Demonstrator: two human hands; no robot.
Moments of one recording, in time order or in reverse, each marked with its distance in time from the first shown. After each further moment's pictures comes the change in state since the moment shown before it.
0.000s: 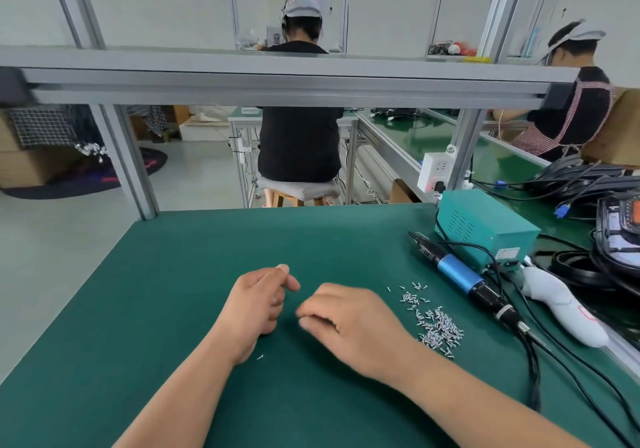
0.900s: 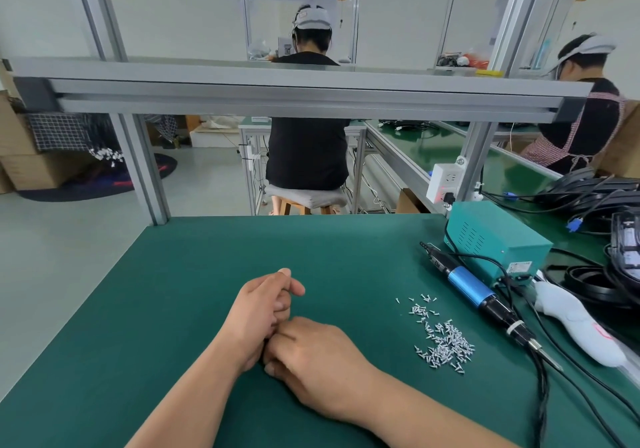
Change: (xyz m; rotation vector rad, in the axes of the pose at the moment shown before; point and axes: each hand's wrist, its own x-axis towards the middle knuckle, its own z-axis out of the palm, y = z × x) left_hand -0.001 0.005 -0.002 -0.042 0.041 -0.041; right_hand 0.014 -0.027 0.054 -0.101 -0.133 -0.166
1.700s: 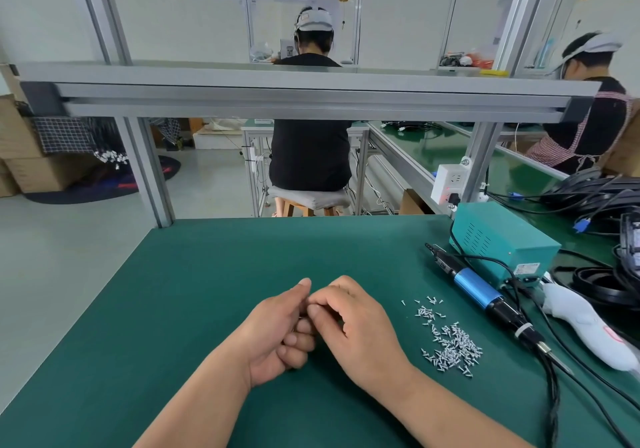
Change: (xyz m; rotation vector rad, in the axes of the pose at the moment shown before) left_hand -0.016 0.012 0.008 -0.186 -0.284 -0.424; right_hand -0.008 0.020 -0.026 0.225 0.396 0.341
